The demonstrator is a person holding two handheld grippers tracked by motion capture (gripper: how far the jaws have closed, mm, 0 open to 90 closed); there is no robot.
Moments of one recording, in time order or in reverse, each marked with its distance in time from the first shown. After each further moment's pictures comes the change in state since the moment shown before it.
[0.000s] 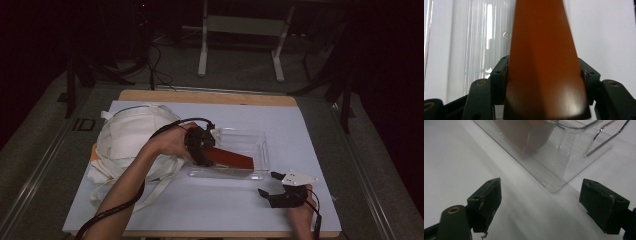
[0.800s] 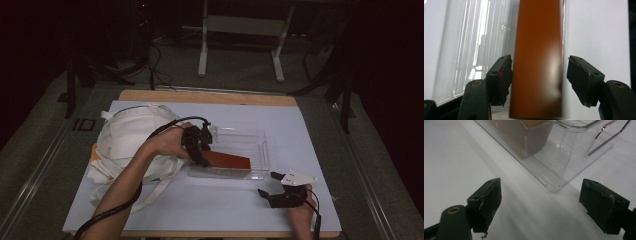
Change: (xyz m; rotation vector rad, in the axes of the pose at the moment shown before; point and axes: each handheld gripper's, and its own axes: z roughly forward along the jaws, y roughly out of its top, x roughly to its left) left arm 0.005 -0.010 -0.002 -0.017 -0.043 -0.097; right arm 0.001 0.000 0.001 0.010 -0.002 -0.002
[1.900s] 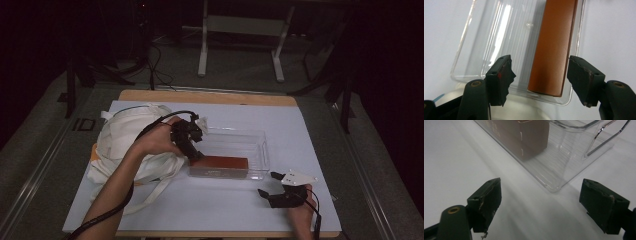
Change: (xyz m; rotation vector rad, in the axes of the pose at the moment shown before) left arm -0.004 -0.020 -0.029 -0.048 0.157 -0.071; right arm 0.000 0.000 0.000 -0.002 0.000 0.003
